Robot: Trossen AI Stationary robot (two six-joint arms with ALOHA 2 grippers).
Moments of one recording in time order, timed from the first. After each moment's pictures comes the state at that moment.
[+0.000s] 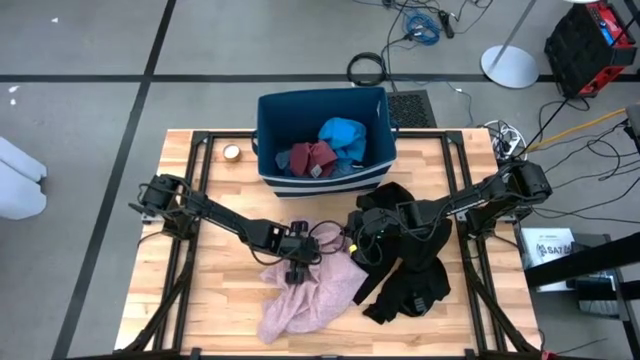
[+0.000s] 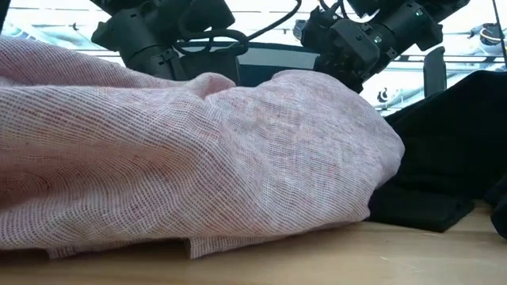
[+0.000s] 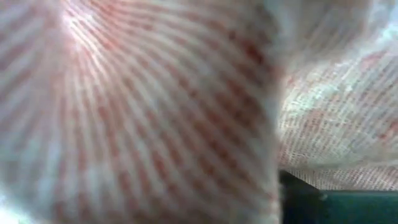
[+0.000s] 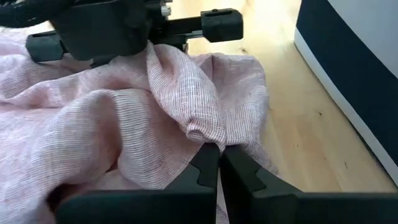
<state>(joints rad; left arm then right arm) -0.24 1.87 0.98 -0.24 -0.10 -0.12 0.15 1.53 0.79 0.10 0.18 0.21</state>
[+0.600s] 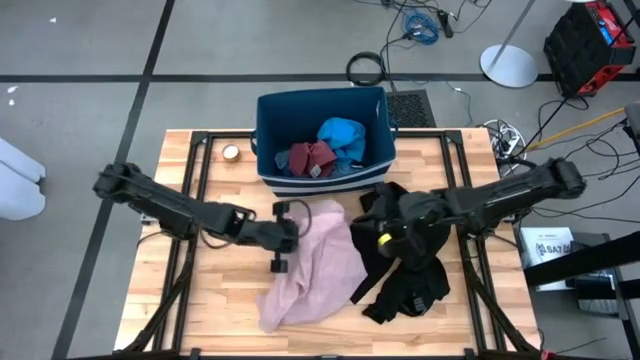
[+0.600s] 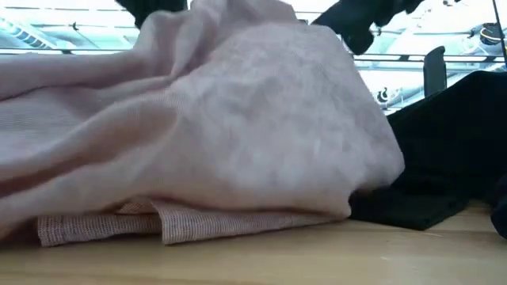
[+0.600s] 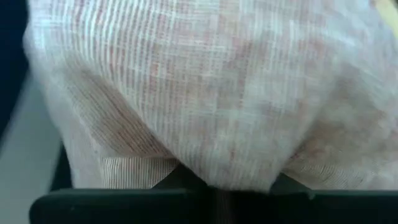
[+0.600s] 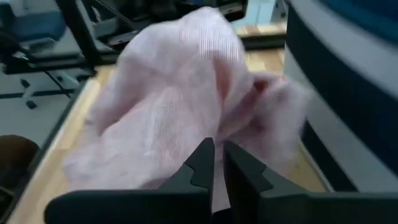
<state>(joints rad) -0.29 1.38 0.97 -0.33 -0.30 -0.07 0.19 1.16 0.79 -0.05 0.18 0.19</state>
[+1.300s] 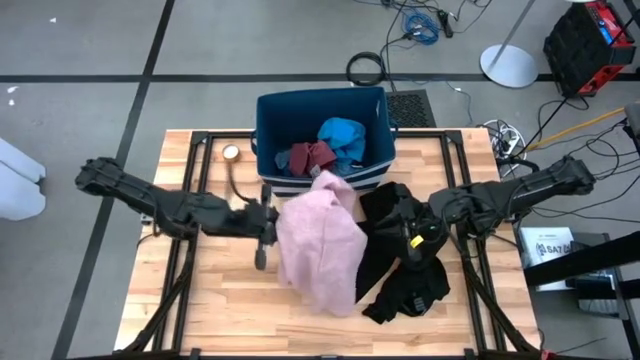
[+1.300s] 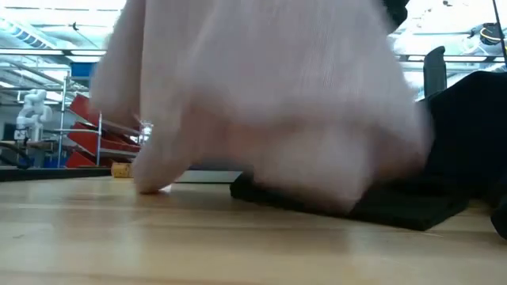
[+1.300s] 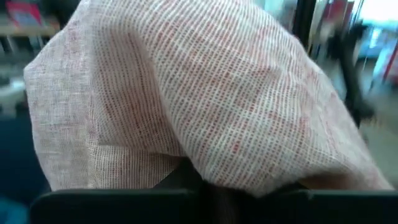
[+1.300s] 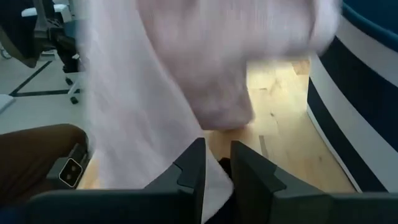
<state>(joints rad) -0.34 1.13 0.97 0.11 -0.30 -0.02 0.26 0.95 0.79 -0.23 0.13 0.23</state>
